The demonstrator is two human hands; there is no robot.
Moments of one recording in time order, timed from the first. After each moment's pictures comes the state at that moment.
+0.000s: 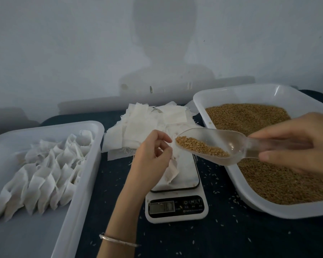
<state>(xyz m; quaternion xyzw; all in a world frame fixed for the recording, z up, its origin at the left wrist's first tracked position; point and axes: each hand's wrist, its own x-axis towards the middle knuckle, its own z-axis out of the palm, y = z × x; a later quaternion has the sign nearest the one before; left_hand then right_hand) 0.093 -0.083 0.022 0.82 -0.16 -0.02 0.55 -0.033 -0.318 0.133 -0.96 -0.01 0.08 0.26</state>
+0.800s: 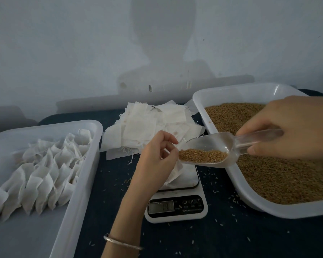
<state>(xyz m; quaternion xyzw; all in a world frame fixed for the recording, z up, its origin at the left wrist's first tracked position) 0.088 -0.091 0.021 0.81 -0.17 -0.03 0.56 0.019 -0.294 0.152 -0.98 -0.04 0.14 0.12</state>
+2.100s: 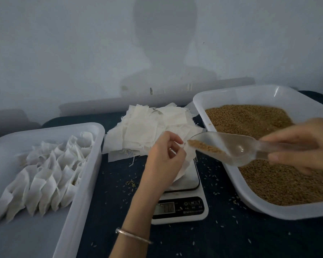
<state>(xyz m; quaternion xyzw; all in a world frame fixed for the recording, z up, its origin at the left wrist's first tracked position) 0.093 -0.106 0.014 0.82 -0.16 -0.02 0.55 -0.007 -0.346 0.114 -0.94 0.02 0.13 0.31</state>
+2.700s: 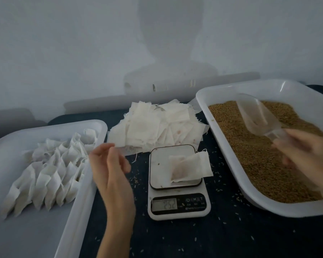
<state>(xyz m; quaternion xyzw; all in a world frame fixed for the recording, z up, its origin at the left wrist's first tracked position) 0.068 -0.052 -0.001 0.64 -0.01 0.29 0.71 -0.002 -0.363 0.012 -0.87 0.22 -0.15 0.42</state>
